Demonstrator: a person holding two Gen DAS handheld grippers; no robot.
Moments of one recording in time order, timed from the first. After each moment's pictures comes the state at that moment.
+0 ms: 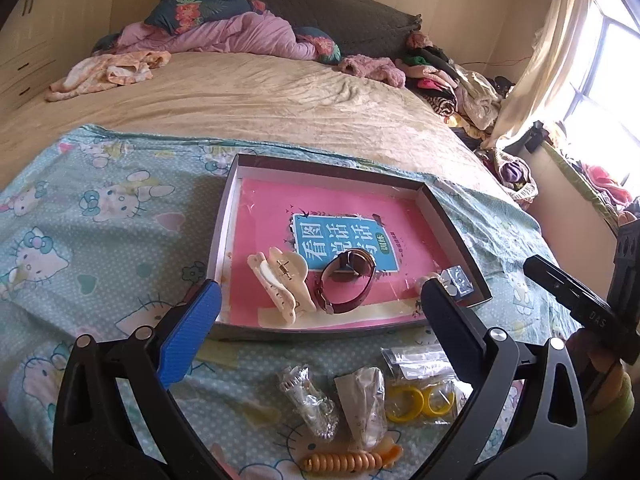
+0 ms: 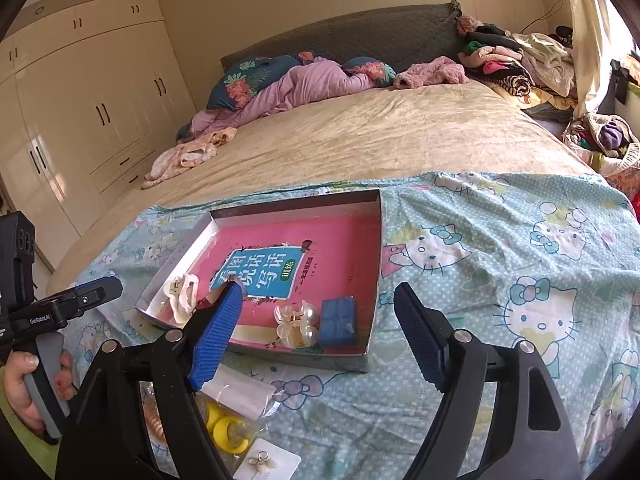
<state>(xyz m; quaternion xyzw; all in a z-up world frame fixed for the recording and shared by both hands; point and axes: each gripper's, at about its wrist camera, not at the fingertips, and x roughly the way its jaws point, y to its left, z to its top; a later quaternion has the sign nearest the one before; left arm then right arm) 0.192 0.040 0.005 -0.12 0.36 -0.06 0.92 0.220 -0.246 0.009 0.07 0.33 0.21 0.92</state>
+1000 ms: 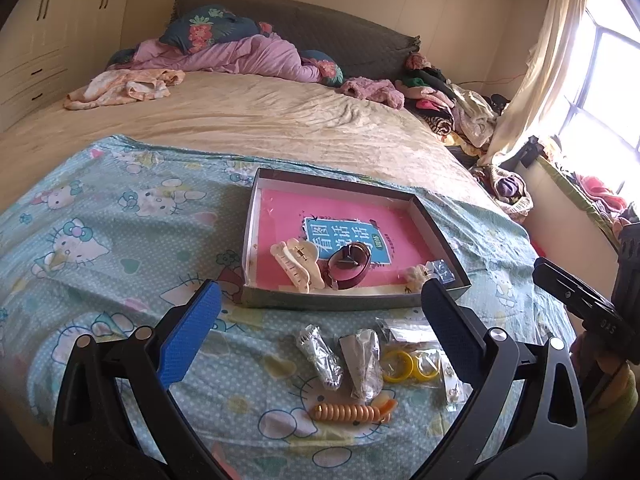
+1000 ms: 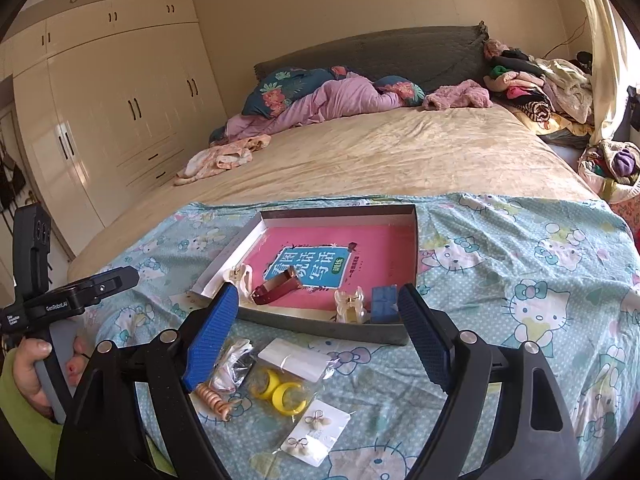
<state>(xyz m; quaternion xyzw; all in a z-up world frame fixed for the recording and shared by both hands) 0.132 0.054 0.030 -0.12 0.33 -0.05 0.93 0.156 -0.227 0.044 0.05 0.30 0.25 0.92</state>
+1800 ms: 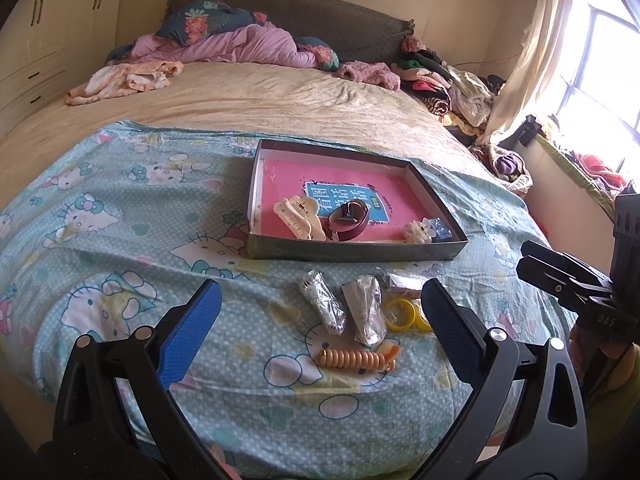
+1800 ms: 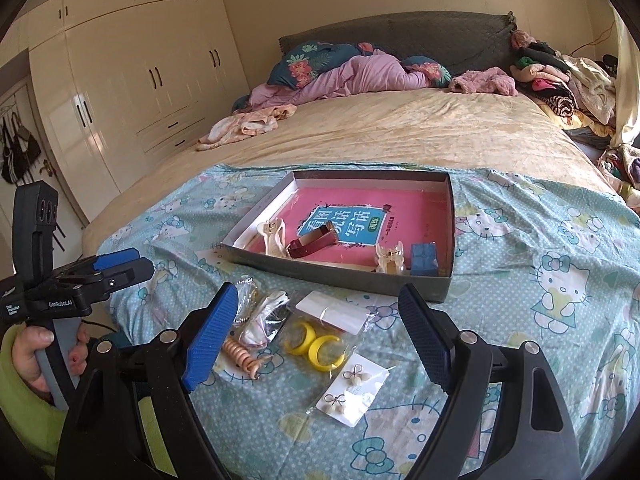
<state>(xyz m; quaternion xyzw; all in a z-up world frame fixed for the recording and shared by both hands) 0.091 0.045 0.015 -0.10 0.36 -0.06 0.93 0.128 -0.202 0.025 0.02 0.34 0.29 0.89</state>
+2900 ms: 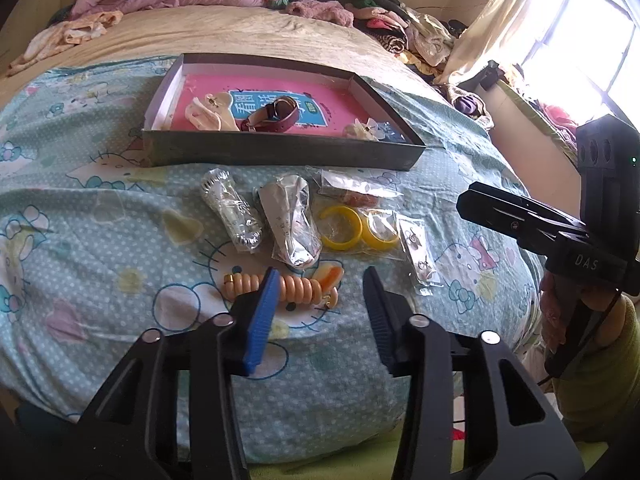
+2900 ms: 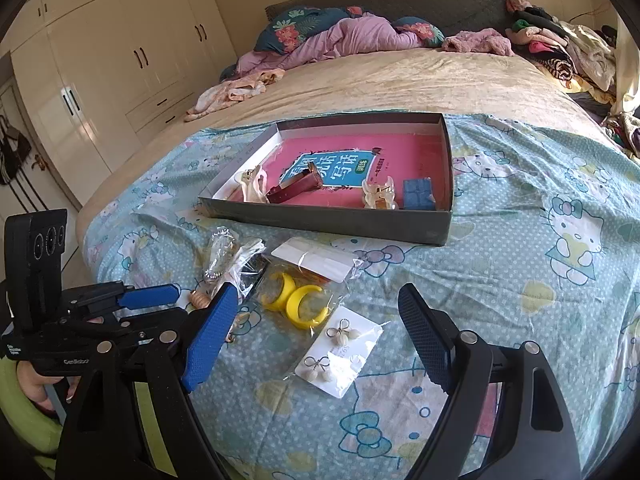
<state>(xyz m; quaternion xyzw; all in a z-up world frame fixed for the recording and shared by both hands) 0.097 -0.009 -0.054 -0.10 0.44 -0.16 0.88 0.138 -0.209 -0.022 0.02 0.40 0.28 0.87</state>
